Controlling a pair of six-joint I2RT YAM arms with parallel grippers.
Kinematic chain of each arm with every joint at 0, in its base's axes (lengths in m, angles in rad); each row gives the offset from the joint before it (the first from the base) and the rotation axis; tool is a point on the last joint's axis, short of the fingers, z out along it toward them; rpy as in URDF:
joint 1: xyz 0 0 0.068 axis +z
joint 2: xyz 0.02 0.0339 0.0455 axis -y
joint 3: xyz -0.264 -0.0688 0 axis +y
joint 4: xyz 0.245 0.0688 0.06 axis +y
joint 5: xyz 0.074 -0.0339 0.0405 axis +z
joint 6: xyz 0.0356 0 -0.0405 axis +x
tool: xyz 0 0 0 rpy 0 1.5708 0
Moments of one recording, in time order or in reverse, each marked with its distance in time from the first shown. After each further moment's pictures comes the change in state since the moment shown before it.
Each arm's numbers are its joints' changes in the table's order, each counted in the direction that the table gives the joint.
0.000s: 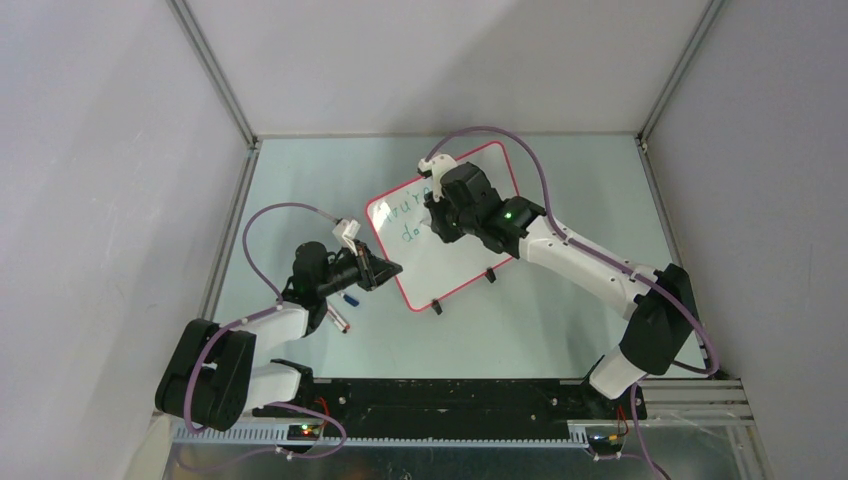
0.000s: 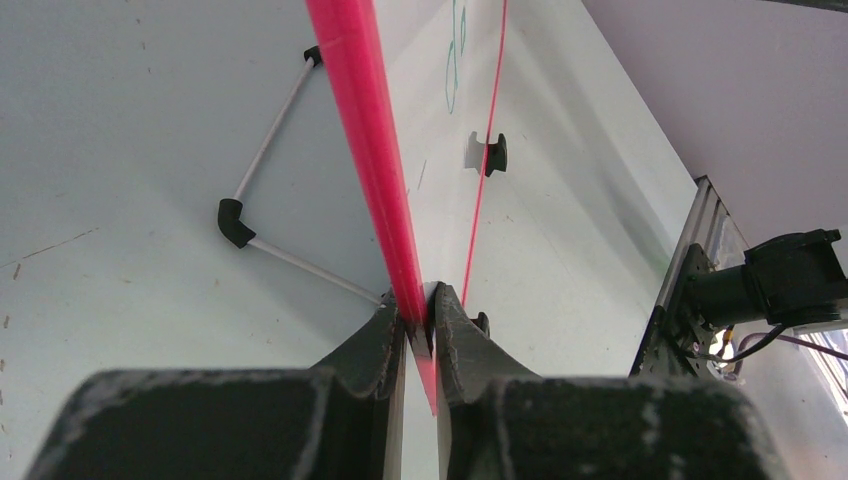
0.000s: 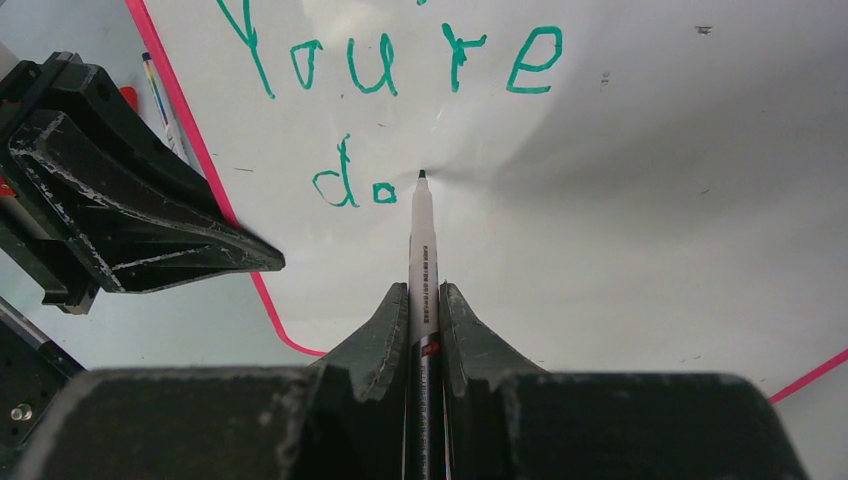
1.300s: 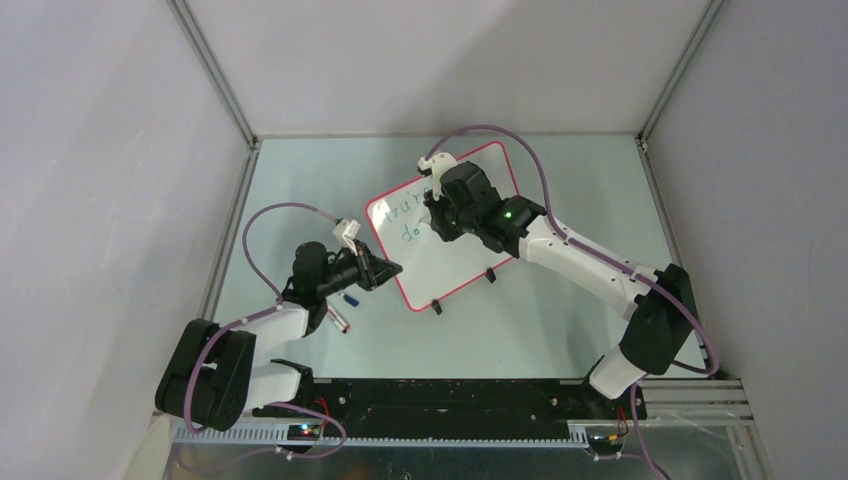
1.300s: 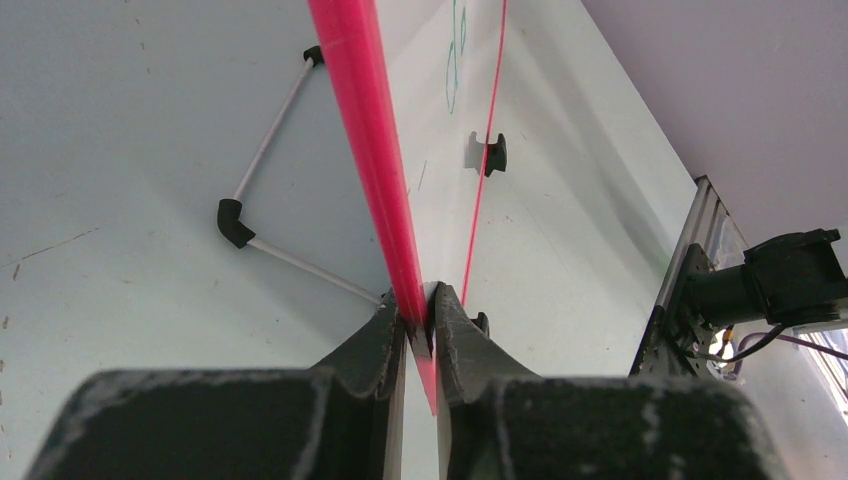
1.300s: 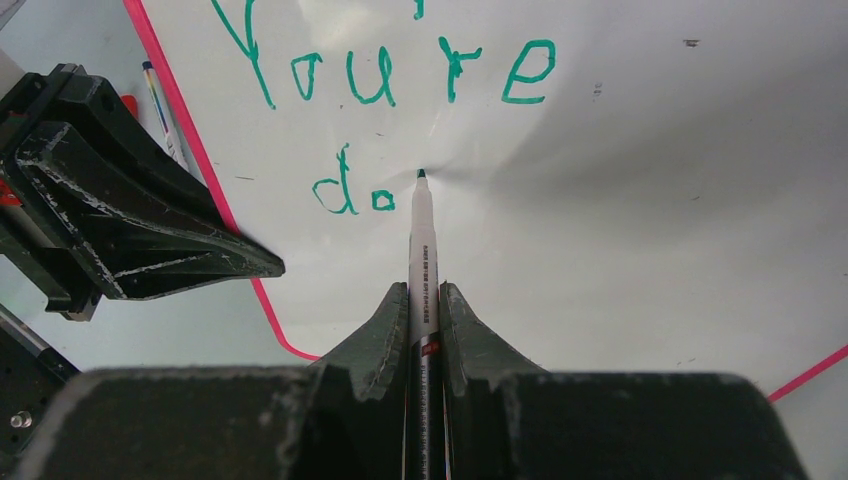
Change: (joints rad) left arm 0.000 0.000 0.000 0.000 0.000 0.000; right arm -0.001 -0.002 -0.010 -0.003 -0.011 0.000
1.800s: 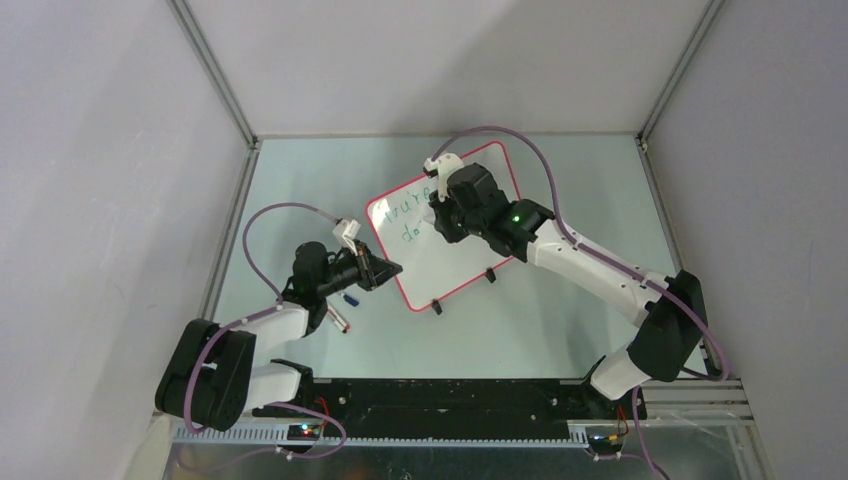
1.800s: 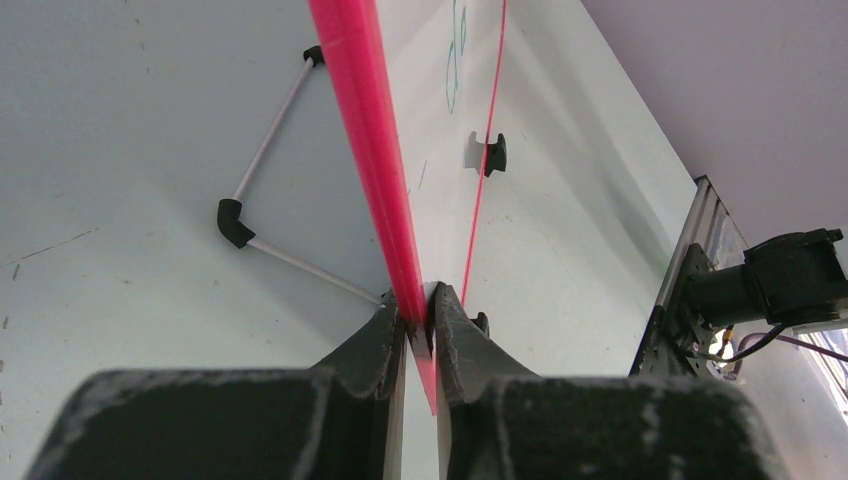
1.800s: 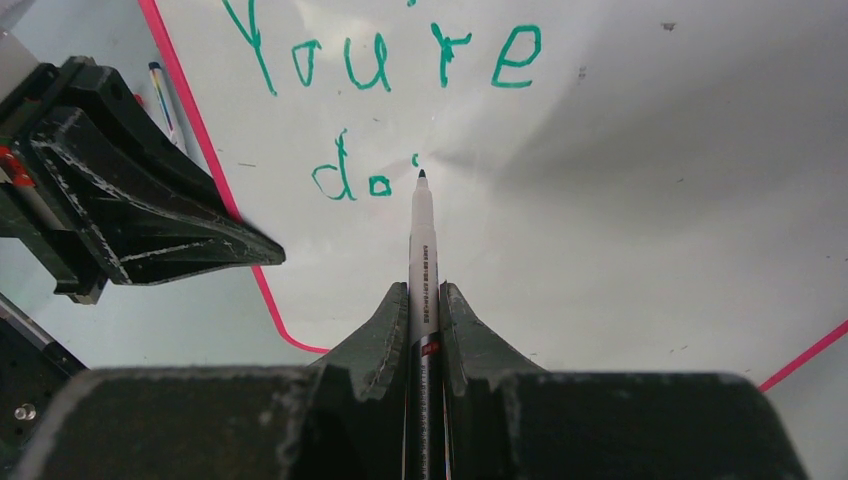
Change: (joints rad) left arm 0.000 0.000 0.000 0.000 0.000 0.000; right arm 0.000 0.051 0.035 -0.011 0.000 0.000
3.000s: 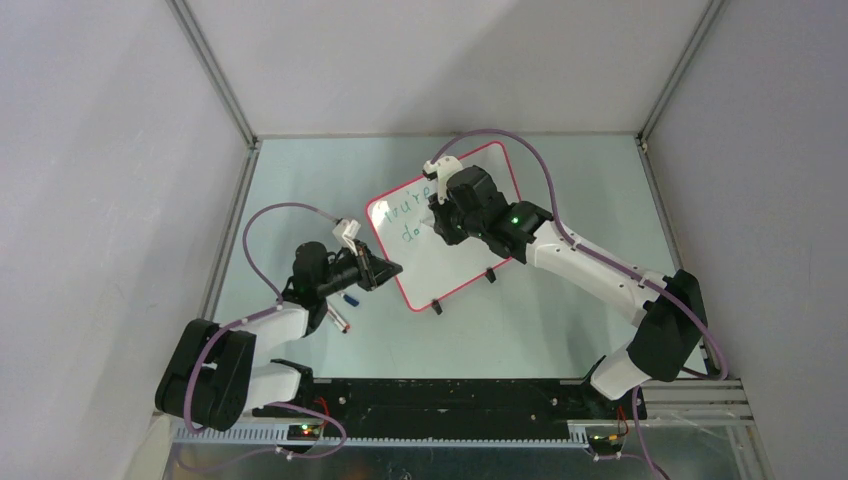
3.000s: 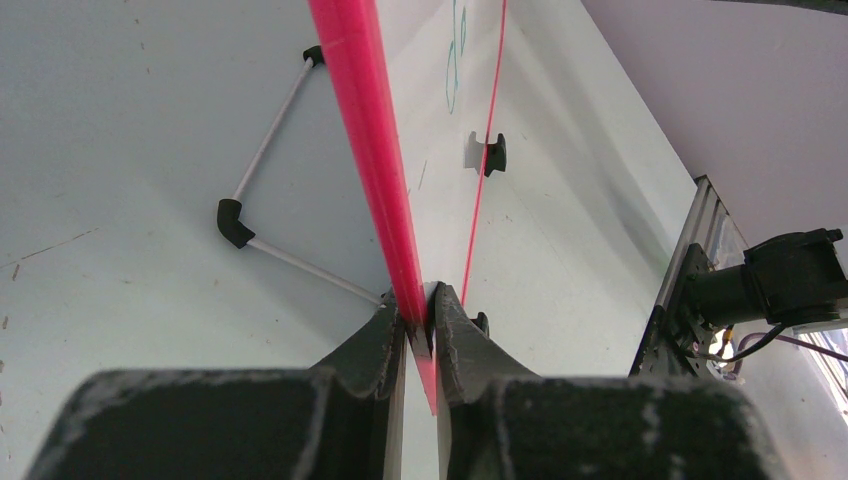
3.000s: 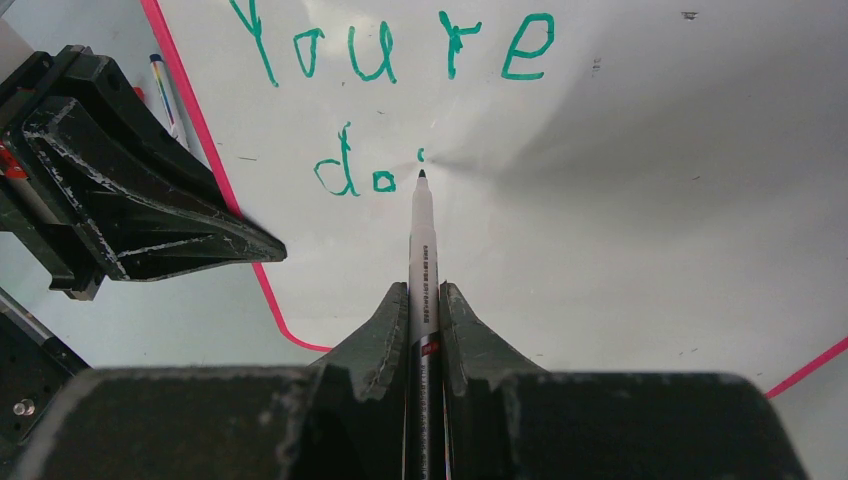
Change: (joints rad) left arm -0.001 0.000 0.000 0.000 0.000 0.000; right arm 0.002 -0.001 0.026 -0.016 0.012 0.000
